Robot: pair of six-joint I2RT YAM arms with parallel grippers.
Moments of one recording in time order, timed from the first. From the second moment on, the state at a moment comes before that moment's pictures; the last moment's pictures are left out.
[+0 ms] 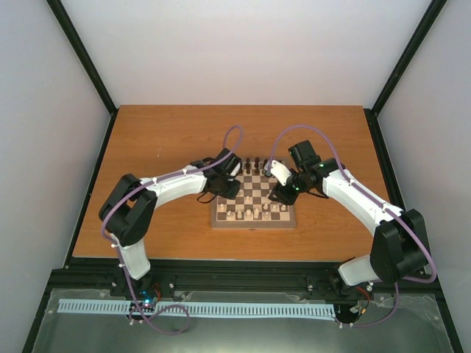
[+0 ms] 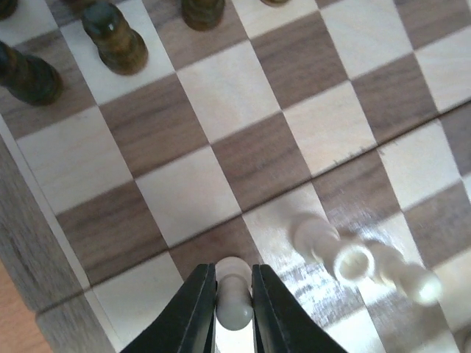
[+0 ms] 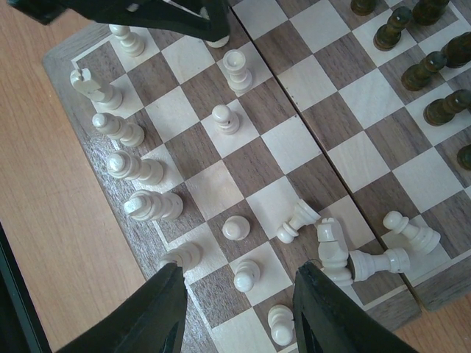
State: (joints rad) left arm -0.71 1.81 1.20 -0.52 -0.02 -0.33; right arm 0.44 1.42 1.05 -0.76 -0.41 -0.51
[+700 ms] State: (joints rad) left arm -0.75 1.73 1.14 -0.62 0.13 -0.29; right arm 0.44 1.42 1.05 -0.77 -0.43 -0.52
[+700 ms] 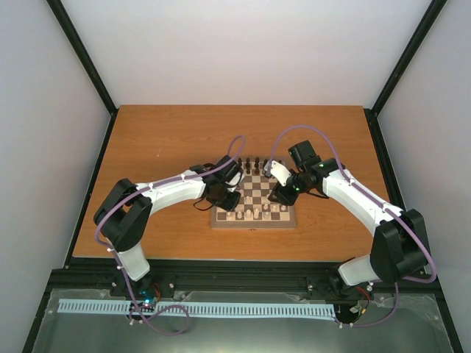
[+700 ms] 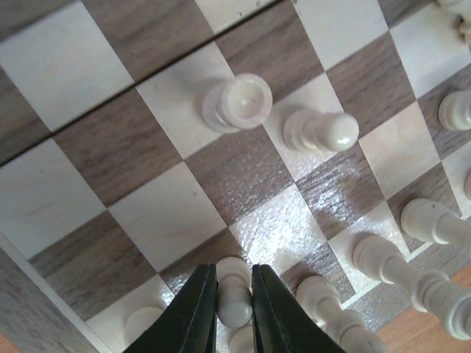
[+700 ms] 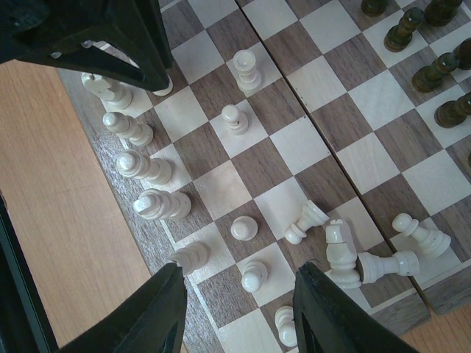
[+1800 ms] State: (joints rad) left arm -0.75 1.74 1.14 -0.65 0.10 -0.28; right arm 0.44 1.43 1.05 -0.77 -0.43 -0.52
